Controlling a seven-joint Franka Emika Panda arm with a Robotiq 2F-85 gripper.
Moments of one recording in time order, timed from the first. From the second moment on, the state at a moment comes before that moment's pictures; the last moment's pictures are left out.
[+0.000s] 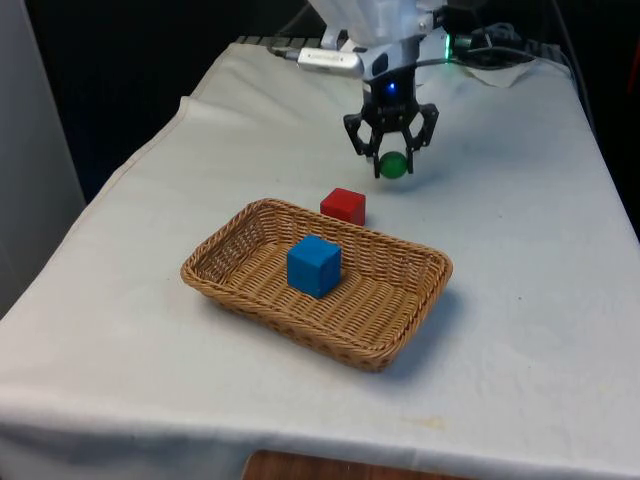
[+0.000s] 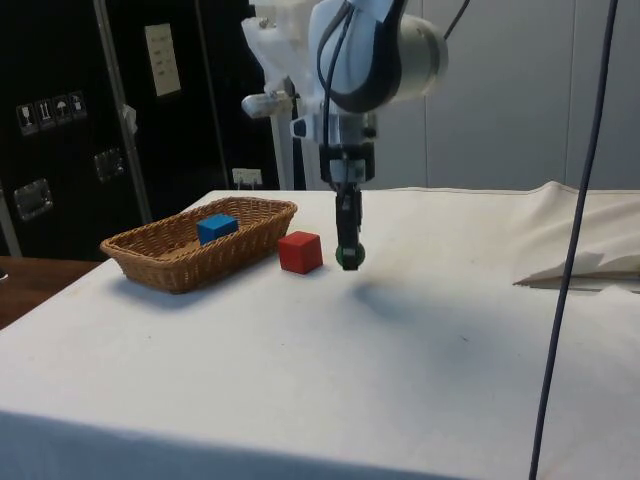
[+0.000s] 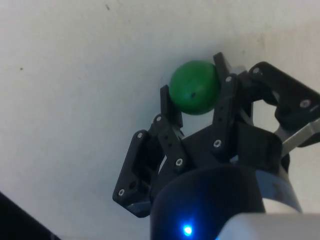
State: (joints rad) arm 0.26 0.25 -0.27 -2.50 0.36 2.73 -0.58
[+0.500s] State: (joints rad) arm 0.26 0.11 -0.30 -2.50 0.34 2.62 -0.57
